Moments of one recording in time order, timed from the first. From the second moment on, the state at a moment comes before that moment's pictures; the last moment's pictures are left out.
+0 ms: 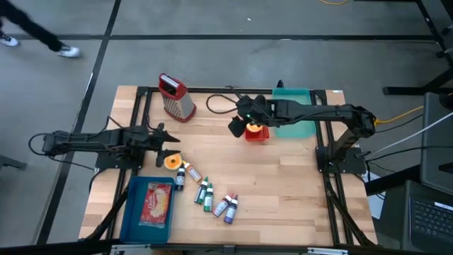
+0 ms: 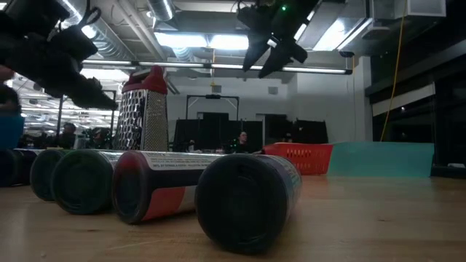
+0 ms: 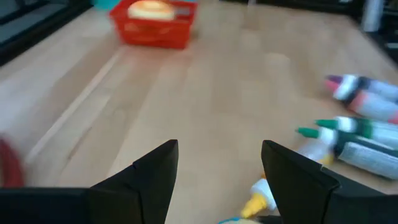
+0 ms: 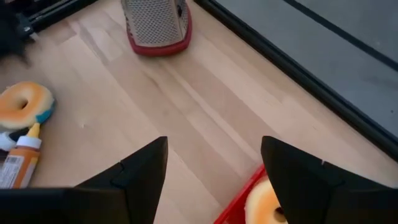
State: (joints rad) left arm 0.08 0.28 0.14 -0.30 -0.05 -0.12; right arm -0.10 1.67 1.47 -0.68 0.39 0.48
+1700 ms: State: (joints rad) left arm -0.31 0.90 0.43 -0.89 -0.31 -1.06; right arm -0.03 1.67 1.47 -0.68 0.32 0.20
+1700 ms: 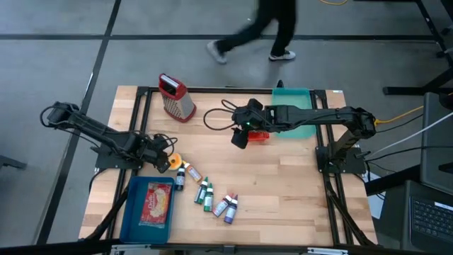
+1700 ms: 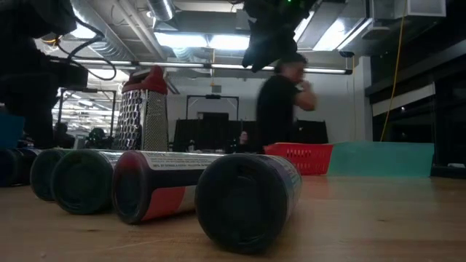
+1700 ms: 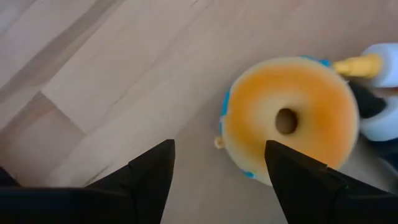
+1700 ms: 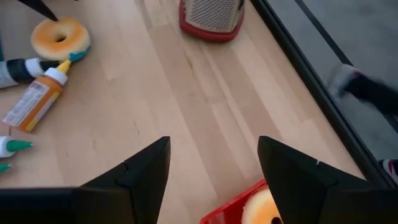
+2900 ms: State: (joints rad) left arm -0.31 0.98 0.43 -0.63 -0.35 -1.05; right arm 0.00 1.67 1.47 -0.68 0.32 0.22
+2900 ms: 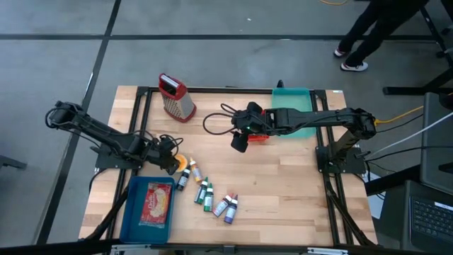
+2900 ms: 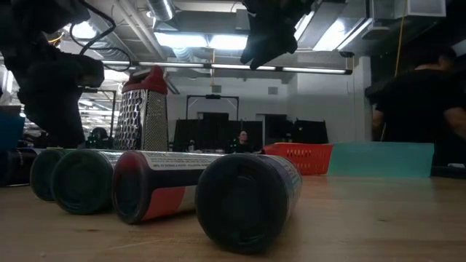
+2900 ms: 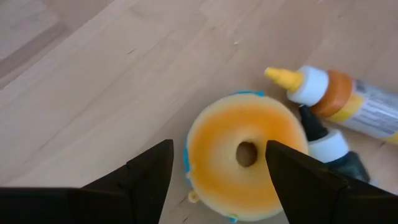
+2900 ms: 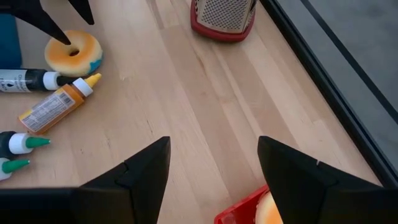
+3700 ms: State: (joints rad) left arm -0.23 1.19 0.43 -0.46 -0.33 -0.87; right arm 0.00 1.67 1.47 -0.68 0.32 0.22
